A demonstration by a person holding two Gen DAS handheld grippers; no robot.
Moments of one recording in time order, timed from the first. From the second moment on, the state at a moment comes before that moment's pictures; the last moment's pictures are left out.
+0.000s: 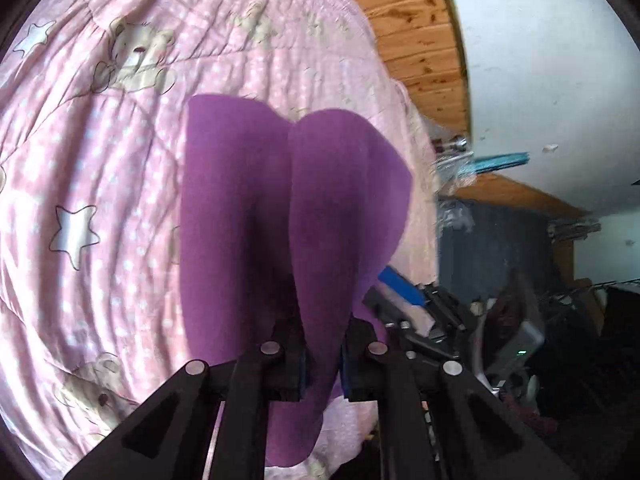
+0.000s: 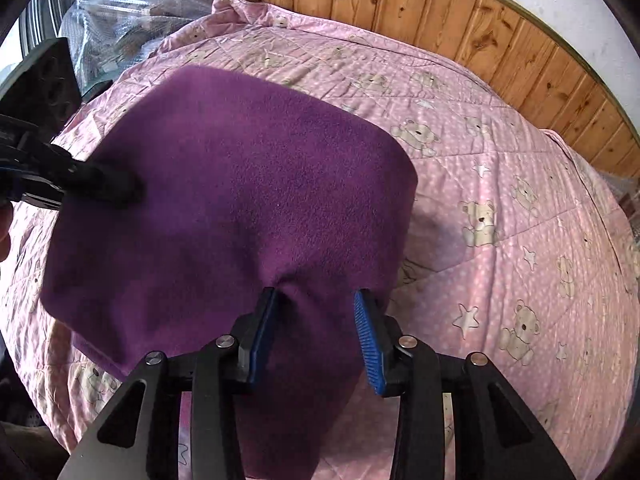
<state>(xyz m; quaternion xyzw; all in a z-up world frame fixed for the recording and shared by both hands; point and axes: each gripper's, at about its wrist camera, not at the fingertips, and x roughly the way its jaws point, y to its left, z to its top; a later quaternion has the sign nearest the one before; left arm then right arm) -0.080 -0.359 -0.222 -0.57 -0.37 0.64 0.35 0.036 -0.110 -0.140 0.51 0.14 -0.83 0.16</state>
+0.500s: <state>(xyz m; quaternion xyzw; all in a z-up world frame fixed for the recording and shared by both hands) -0.058 -0.402 -0.267 -0.56 -0.39 0.69 0.24 -0.020 -0.149 -0.173 0.50 0.19 -0.83 0.18</state>
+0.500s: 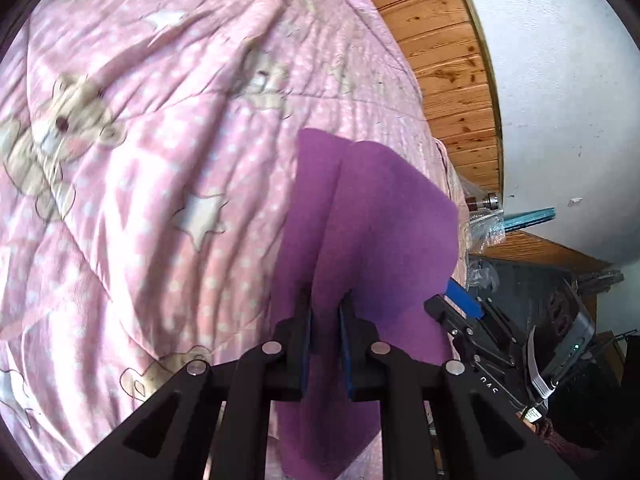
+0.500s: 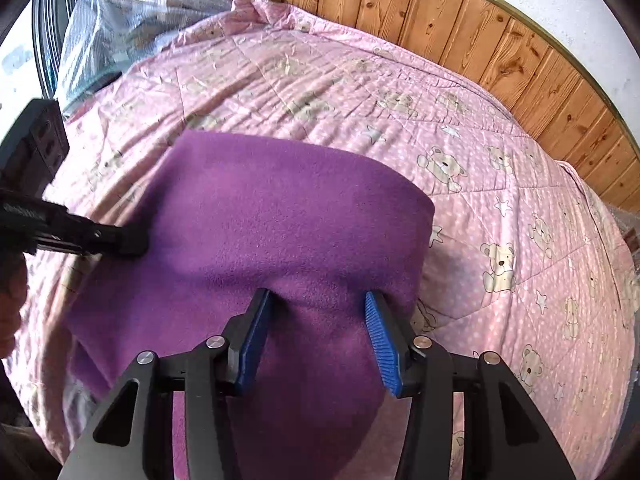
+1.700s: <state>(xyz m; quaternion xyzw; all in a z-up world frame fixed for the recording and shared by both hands) -0.096 -0.386 -0.222 -0.58 -0.23 0.74 0.25 -0.020 -0.027 -0.200 0.57 -0.13 -0.80 0.14</state>
